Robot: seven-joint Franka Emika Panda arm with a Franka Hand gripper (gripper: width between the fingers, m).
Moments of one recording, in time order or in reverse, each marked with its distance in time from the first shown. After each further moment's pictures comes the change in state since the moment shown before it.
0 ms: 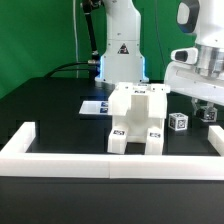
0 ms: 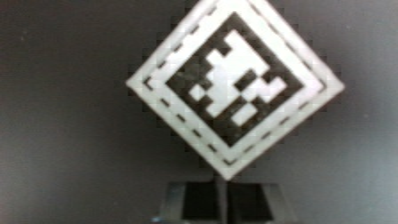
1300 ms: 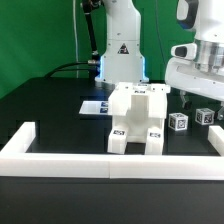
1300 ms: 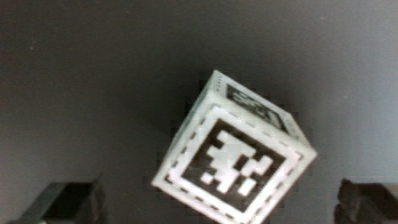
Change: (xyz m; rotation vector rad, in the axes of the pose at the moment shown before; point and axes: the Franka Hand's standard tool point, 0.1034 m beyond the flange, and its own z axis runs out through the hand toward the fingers) arm 0.005 0.005 0.001 0.002 0.002 0.103
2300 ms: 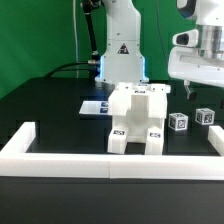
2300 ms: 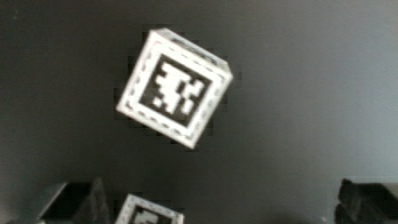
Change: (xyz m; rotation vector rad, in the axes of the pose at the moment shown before) arm 0.012 -0.011 -0.026 0.055 0.004 0.024
